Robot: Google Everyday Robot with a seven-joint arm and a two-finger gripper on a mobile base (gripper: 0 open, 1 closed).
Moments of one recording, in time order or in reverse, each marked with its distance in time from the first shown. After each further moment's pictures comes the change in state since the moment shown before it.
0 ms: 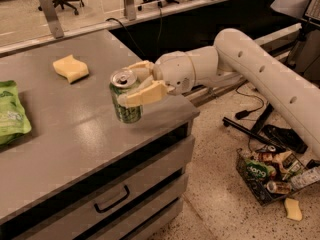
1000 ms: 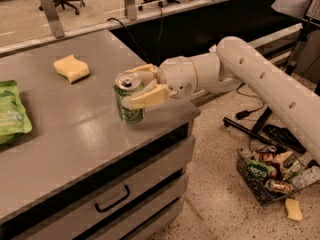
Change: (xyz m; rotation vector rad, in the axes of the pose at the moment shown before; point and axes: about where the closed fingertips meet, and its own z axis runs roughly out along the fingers) arm 0.013 -0.005 -0.009 0.024 -0.030 -0.022
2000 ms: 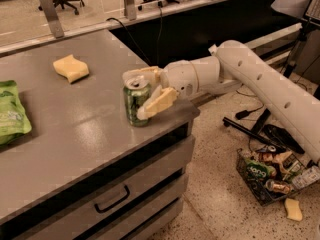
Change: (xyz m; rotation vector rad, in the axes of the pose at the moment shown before) arm 0.029 -0.016 -0.014 0.025 0.037 0.095
